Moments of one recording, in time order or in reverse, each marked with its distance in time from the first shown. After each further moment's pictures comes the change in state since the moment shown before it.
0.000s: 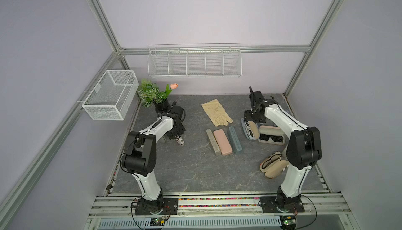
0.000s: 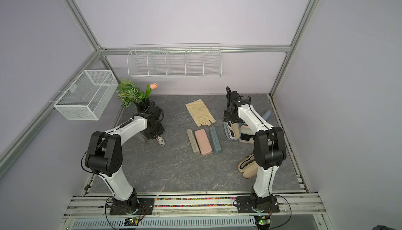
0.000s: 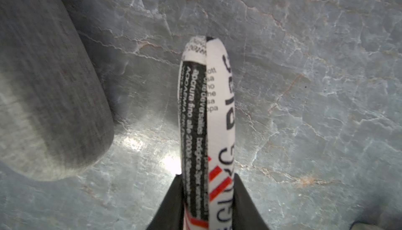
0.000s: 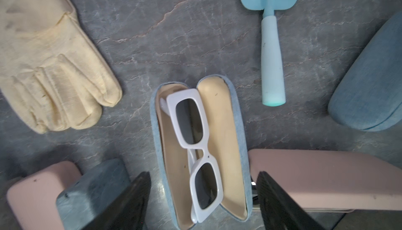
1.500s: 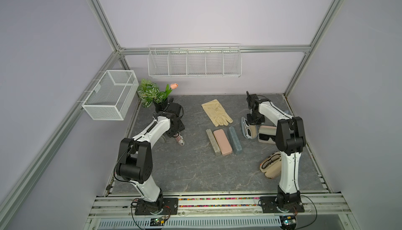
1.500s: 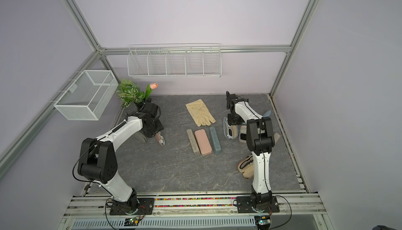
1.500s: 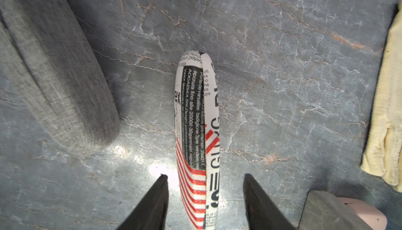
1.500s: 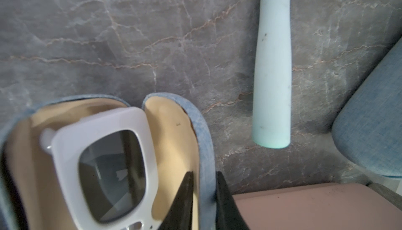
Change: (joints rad) left arm 0.006 -0.110 0.002 -0.011 0.031 0.010; right arm -0.048 0.263 0.158 -0.106 0.068 -0.086
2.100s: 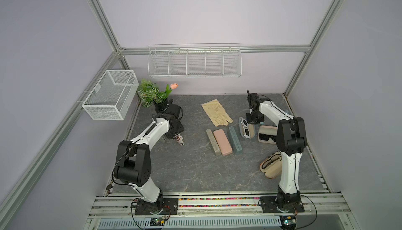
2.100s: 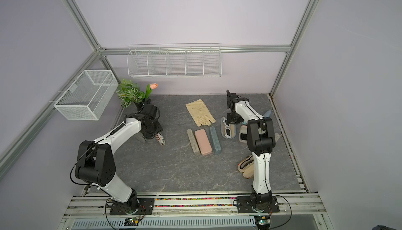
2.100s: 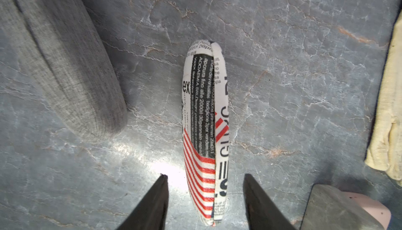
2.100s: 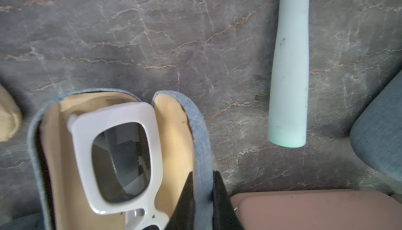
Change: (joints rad) left arm 0.000 -0.037 -0.039 -0.003 0.000 -0.007; right arm -0.001 -0.016 0.002 0.007 -0.071 -0.002
